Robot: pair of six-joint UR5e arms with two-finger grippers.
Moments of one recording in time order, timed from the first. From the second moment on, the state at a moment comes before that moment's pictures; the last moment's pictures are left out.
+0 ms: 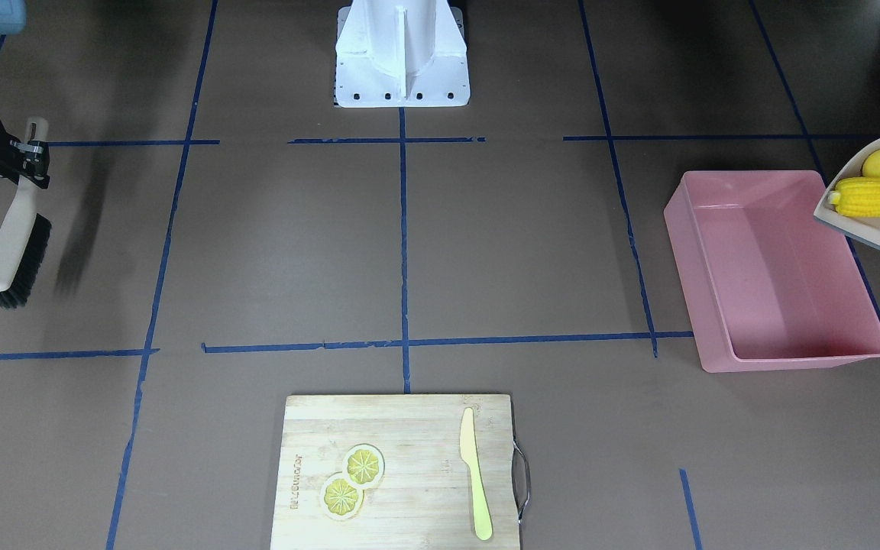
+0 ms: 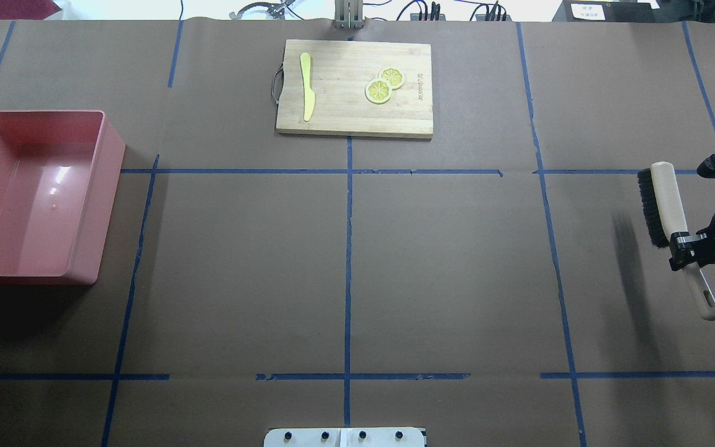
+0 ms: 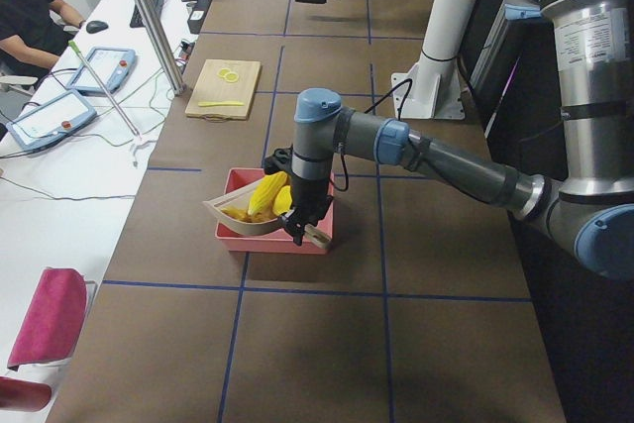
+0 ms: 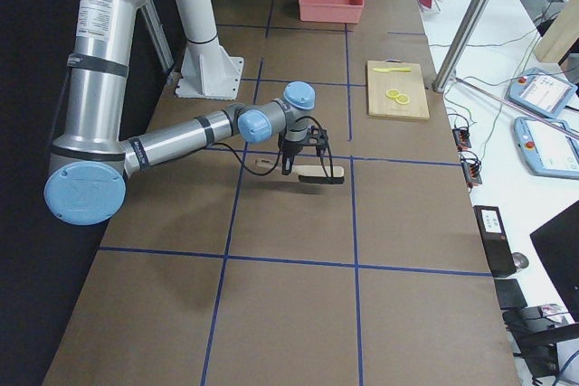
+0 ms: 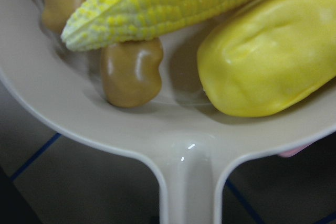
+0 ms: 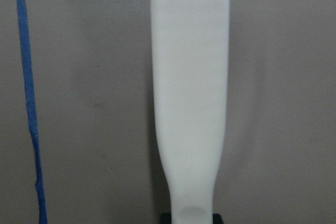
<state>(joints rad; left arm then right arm) -1.38 -1.37 -2.13 -1.39 -1.92 0.51 0.95 -1.74 2.04 -1.49 2.22 0.74</state>
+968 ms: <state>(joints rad) -1.20 -1.40 -2.24 -1.13 -1.55 0.63 0.95 -1.74 2.02 -1.49 2.25 0.74</state>
